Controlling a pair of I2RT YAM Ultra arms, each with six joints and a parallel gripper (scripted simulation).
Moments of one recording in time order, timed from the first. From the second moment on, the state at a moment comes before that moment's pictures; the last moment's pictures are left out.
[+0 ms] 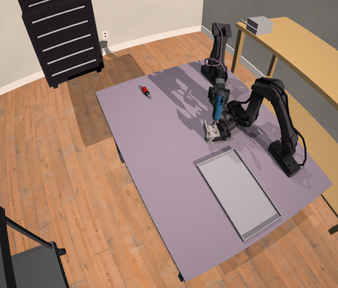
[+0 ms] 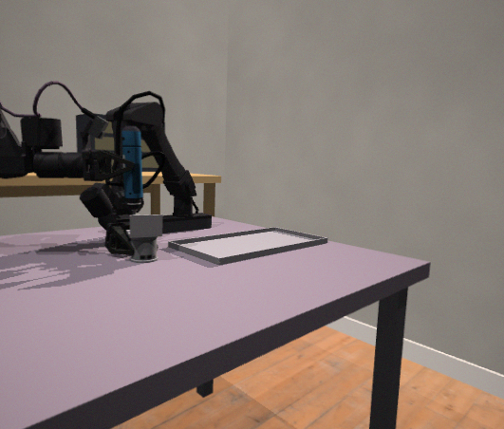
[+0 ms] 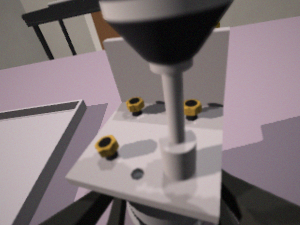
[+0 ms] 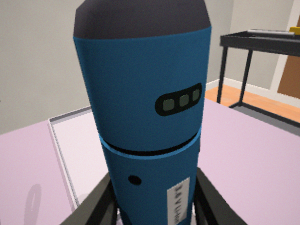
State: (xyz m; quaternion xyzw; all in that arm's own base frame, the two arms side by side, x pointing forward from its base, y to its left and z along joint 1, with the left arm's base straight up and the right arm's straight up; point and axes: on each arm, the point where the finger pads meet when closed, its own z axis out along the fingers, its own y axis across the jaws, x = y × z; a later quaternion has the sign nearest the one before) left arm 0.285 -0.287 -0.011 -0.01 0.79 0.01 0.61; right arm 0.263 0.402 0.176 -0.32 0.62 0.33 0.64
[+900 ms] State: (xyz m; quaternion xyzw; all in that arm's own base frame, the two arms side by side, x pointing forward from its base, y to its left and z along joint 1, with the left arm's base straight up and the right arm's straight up) left arm 0.285 -0.287 -0.011 -0.01 0.79 0.01 0.61; right arm 0.263 0.402 0.175 -0.32 0.62 0.33 0.64
